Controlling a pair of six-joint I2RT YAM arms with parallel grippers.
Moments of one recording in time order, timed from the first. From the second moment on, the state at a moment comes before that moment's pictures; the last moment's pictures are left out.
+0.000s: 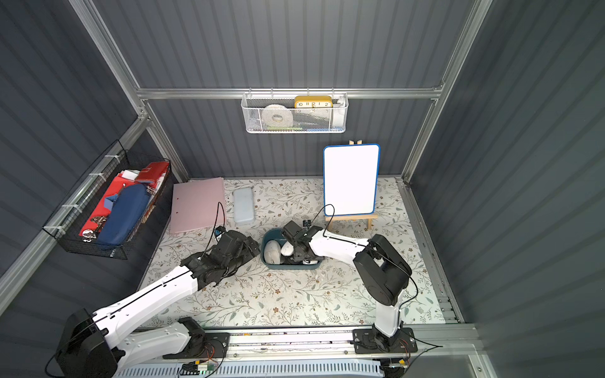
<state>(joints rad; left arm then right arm) -0.69 1.13 0.75 -0.51 -0.28 -1.06 0.79 1.83 1.21 -0.68 0.31 0.73</state>
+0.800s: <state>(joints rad) -0.69 1.14 0.75 -0.51 -0.27 -1.06 0.79 1.63 1.19 -0.75 0.32 0.69</state>
